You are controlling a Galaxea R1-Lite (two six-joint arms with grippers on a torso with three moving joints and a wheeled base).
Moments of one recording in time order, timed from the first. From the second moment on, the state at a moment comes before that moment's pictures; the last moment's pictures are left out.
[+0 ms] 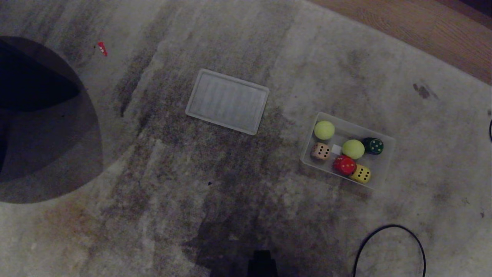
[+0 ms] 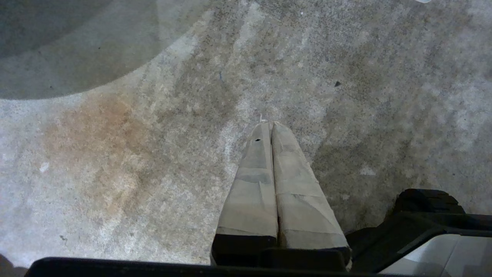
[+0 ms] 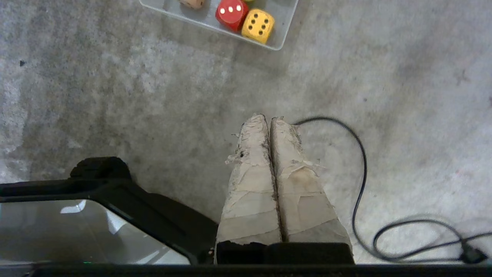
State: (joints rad) left arm -0.01 0.00 0.00 0.00 0.03 -0.01; right arm 0.01 0.01 -0.06 0.16 -0.02 0.04
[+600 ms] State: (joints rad) left arm -0.01 0.00 0.00 0.00 0.02 0.01; right arm 0.01 0.00 -0.06 0.16 0.01 0.00
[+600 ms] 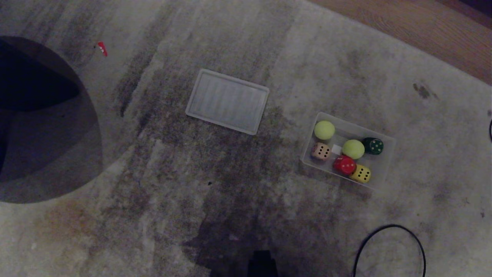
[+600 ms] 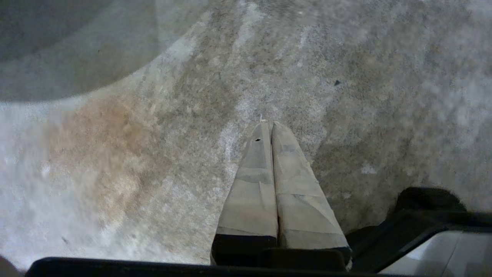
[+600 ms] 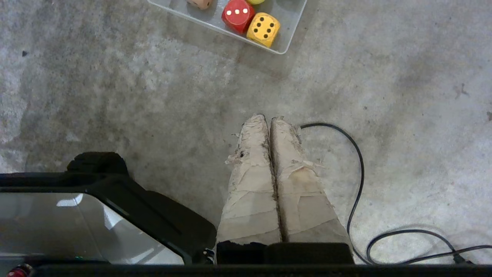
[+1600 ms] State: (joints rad) left arm -0.01 0.00 0.00 0.00 0.02 0.03; right arm 0.01 0.00 -0.06 0.16 0.01 0.00
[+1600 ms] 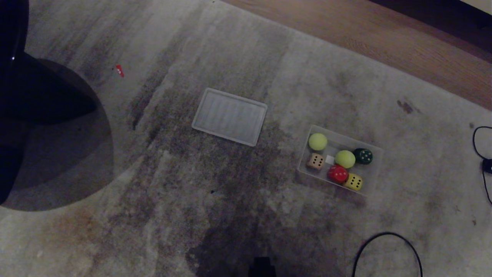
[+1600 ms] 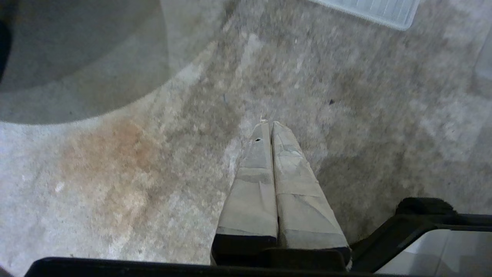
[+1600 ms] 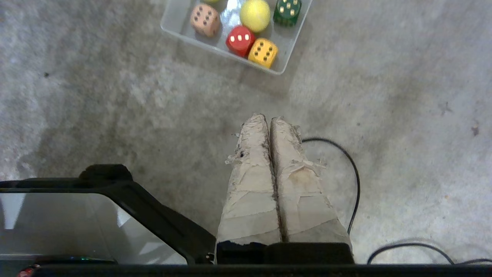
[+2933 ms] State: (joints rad) left arm -0.01 0.00 0.00 0.00 0.02 0.02; right arm 0.01 0.00 -0.06 0.16 0.01 0.00
